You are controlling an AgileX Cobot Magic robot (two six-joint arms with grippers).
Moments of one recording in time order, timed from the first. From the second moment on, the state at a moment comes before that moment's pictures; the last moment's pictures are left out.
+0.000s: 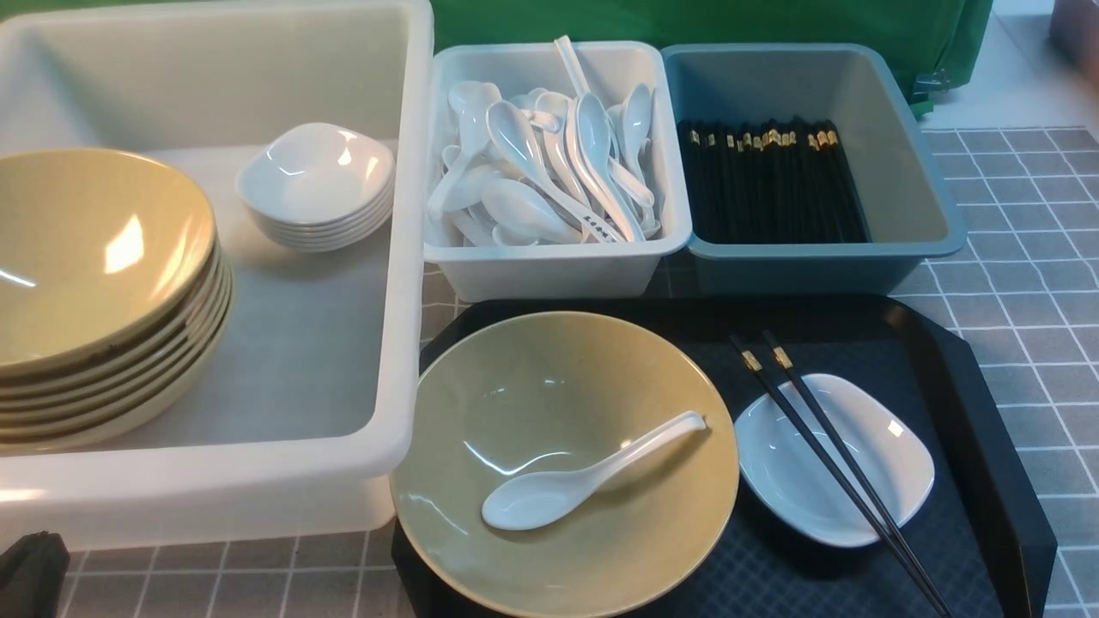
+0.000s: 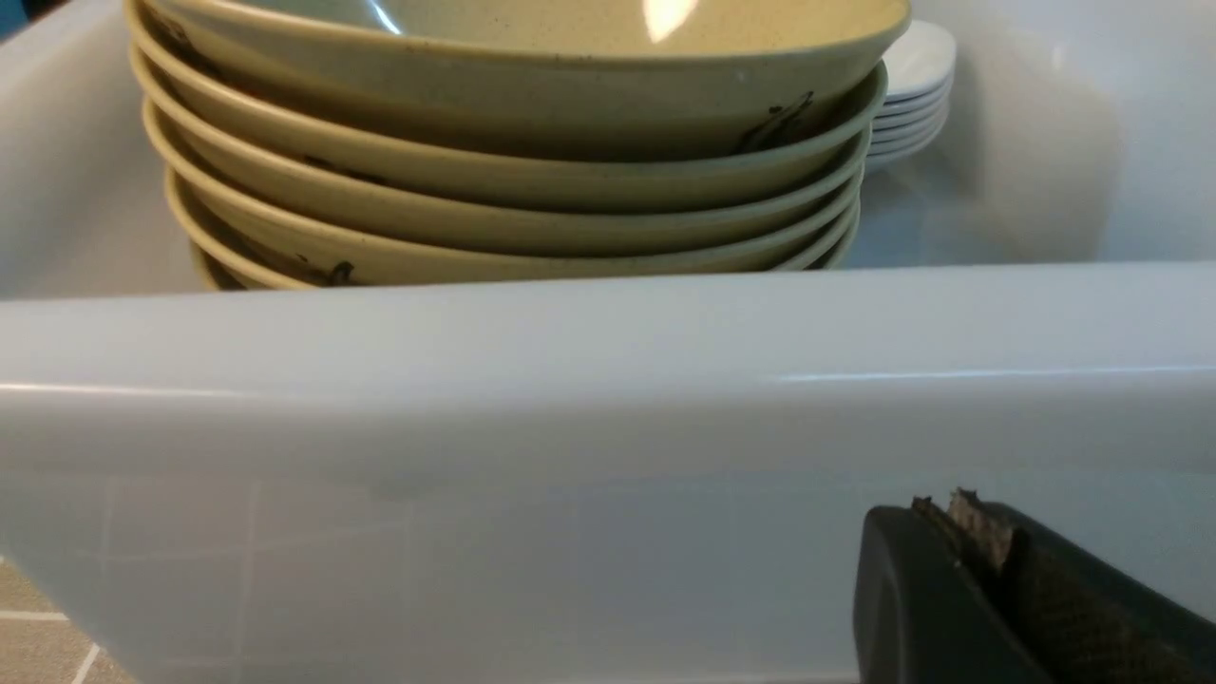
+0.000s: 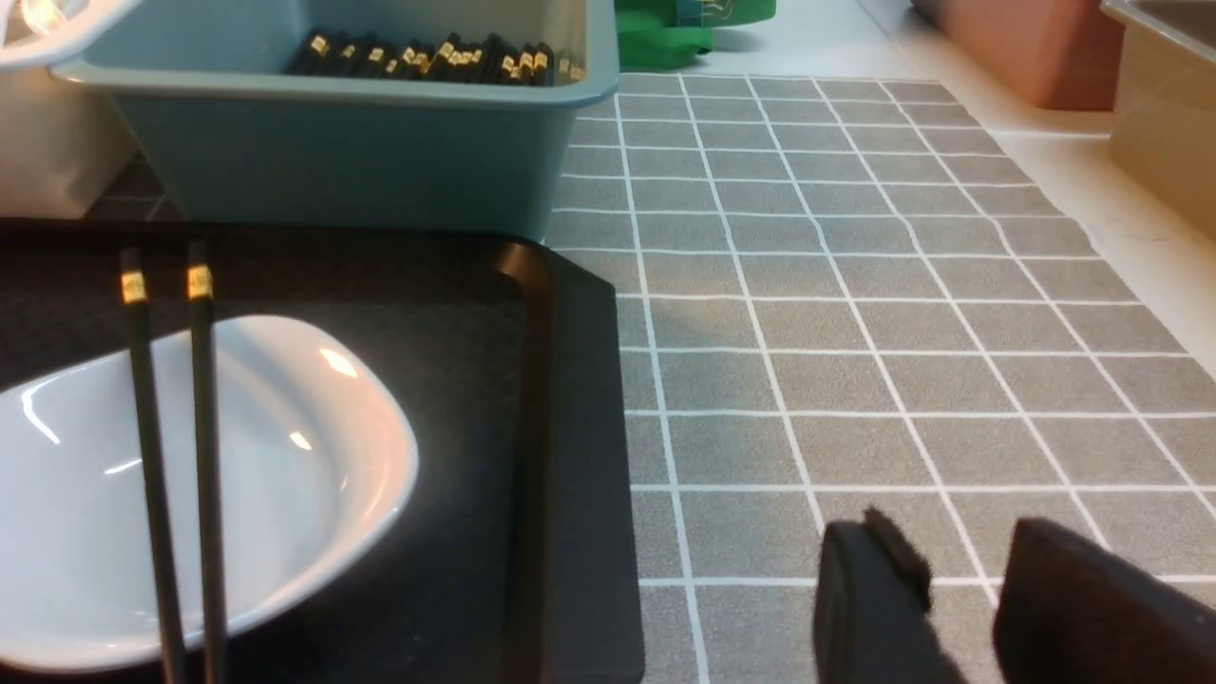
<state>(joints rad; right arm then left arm) -0.07 -0.01 0.03 -0.15 0.32 0.14 0.06 -0.01 0.03 -0.01 0.31 0.01</state>
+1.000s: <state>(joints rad) -0.07 -0.01 0.03 -0.15 0.32 0.32 0.06 -0.01 0.03 -0.01 0.30 0.00</state>
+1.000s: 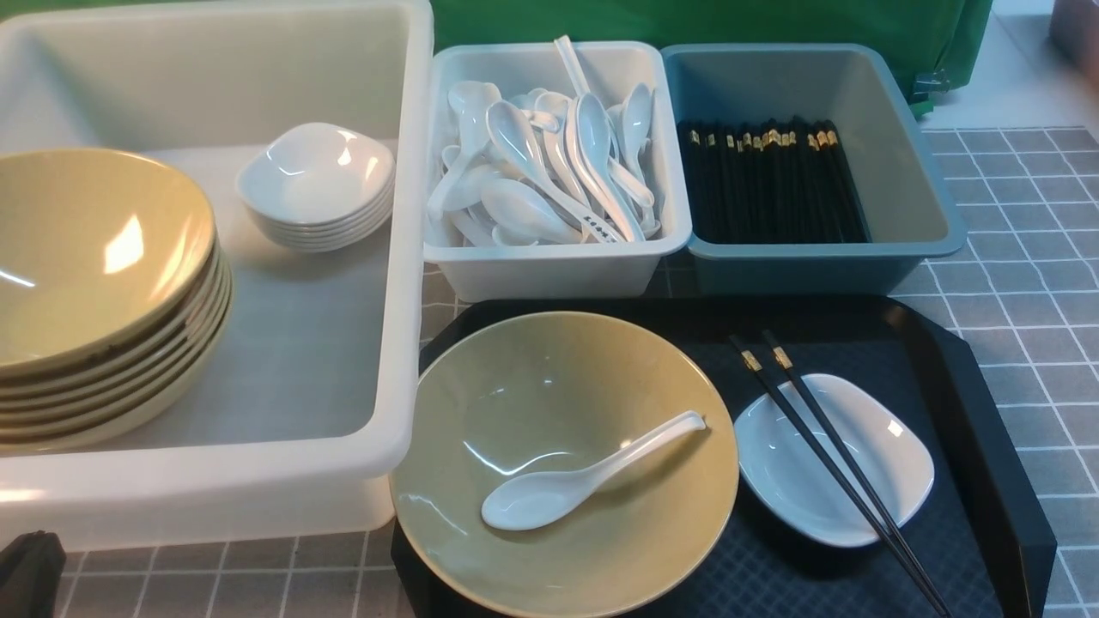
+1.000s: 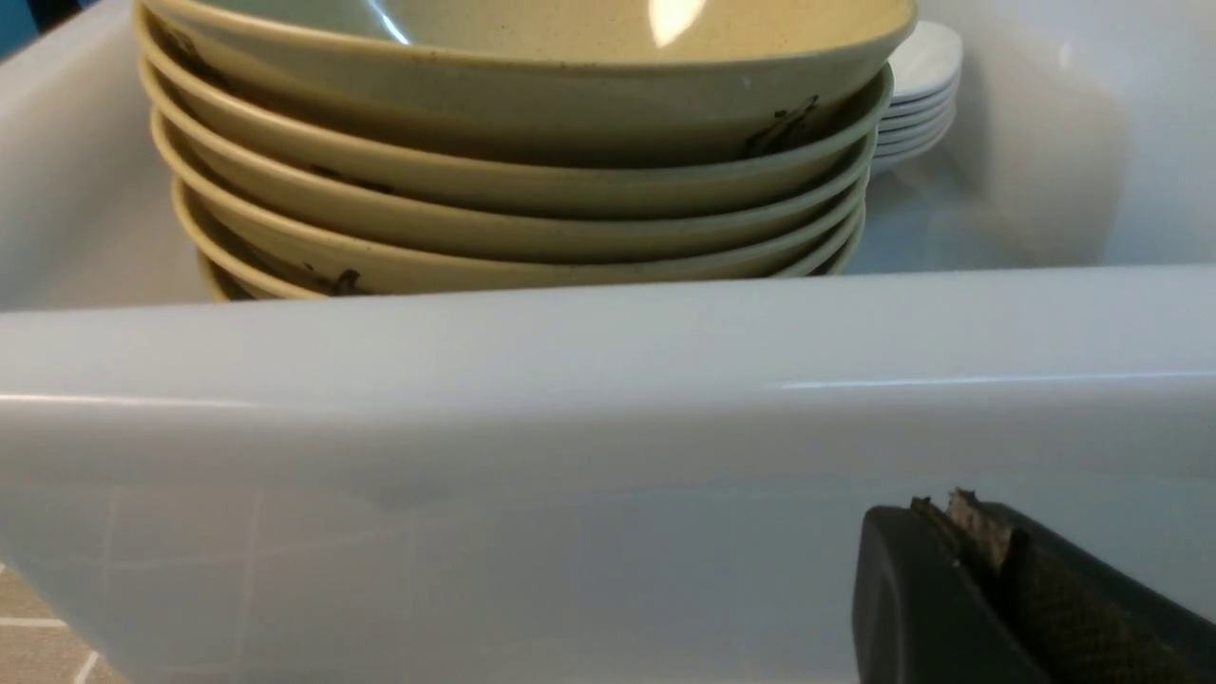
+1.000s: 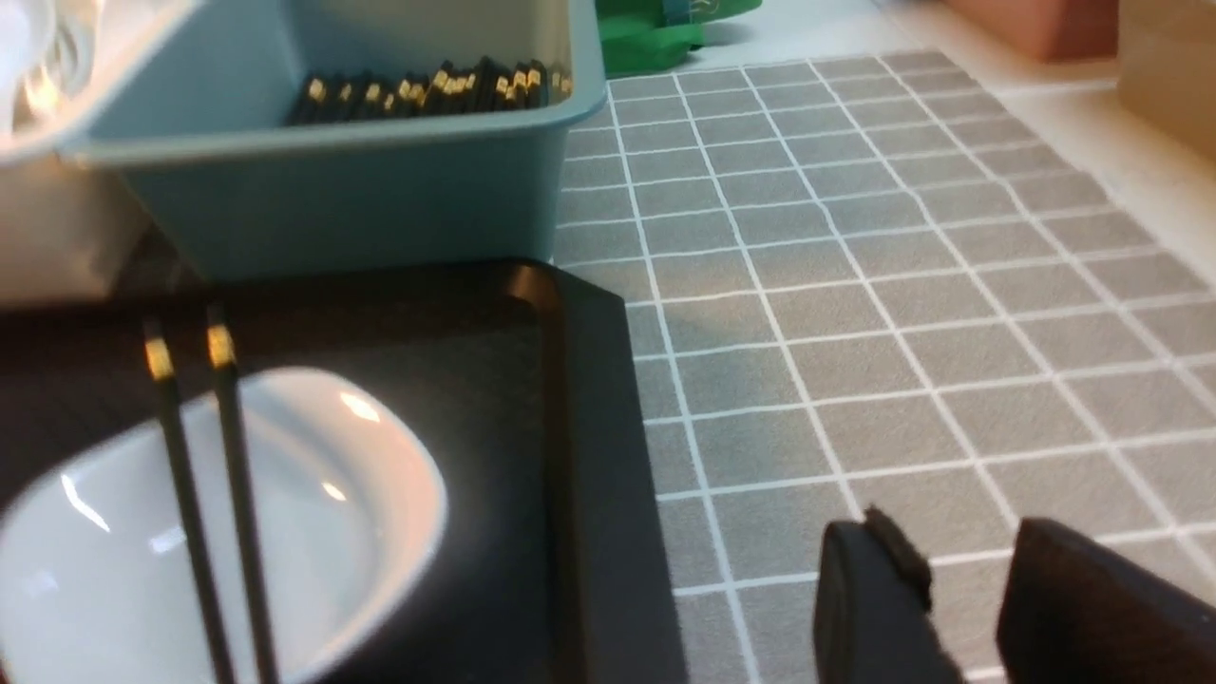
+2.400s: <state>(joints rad) 0.19 0.35 -0.42 -0.14 0.47 0.37 0.06 0.49 -0.63 -0.42 0.68 0.23</state>
